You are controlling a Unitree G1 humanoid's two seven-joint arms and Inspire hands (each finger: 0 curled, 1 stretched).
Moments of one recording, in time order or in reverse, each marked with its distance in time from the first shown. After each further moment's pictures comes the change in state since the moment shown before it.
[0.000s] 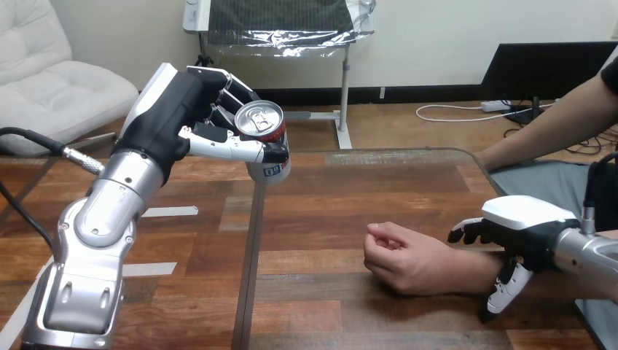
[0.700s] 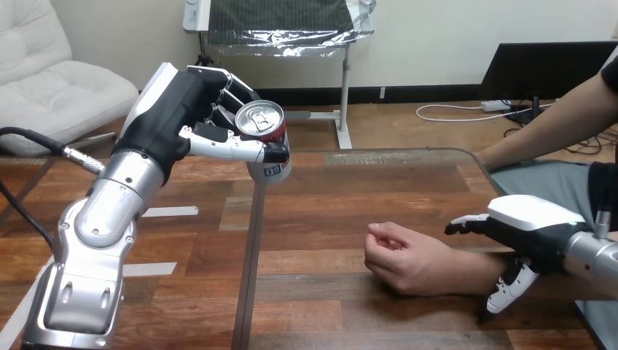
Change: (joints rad) left arm 0.000 -0.002 0.000 0.000 0.001 -0.003 0.000; right arm 0.054 -0.024 -0.067 -0.032 0.050 -0.075 0.002
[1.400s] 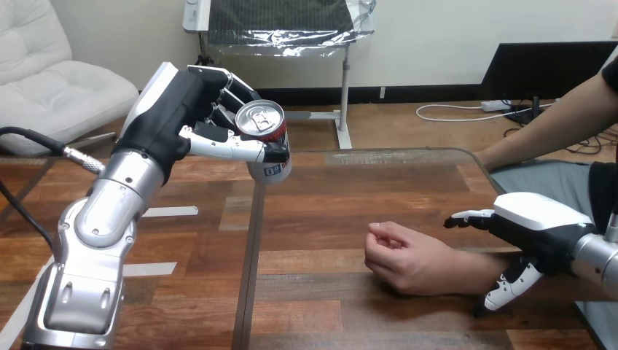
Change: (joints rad) left arm 0.000 0.000 0.000 0.000 0.000 -0.004 0.000; right arm 0.032 -0.006 -0.063 0.016 0.032 -0.090 -0.031
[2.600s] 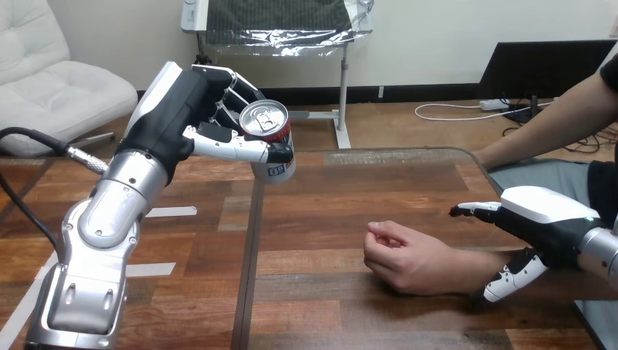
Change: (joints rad) left arm 0.000 -0.010 -0.002 0.007 0.003 -0.017 0.000; right arm 0.004 0.000 -0.052 -0.020 0.001 0.015 0.036
